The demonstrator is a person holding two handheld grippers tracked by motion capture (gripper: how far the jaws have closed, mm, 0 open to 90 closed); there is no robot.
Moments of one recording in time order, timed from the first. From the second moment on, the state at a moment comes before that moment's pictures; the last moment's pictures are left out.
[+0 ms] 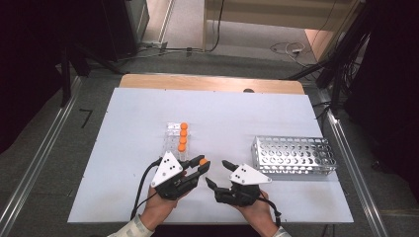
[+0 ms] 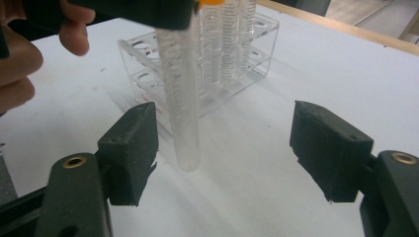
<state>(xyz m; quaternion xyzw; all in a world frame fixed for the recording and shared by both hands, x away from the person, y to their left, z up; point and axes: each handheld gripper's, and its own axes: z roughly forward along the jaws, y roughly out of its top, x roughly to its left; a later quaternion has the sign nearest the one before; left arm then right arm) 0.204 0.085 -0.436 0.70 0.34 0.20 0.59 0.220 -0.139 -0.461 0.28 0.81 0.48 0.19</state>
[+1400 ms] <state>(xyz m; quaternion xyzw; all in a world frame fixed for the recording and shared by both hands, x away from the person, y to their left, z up) 0.208 0.137 -0.409 0.64 0.39 0.26 0.60 0.225 -0.151 -0.462 0.31 0.80 0.48 0.20</state>
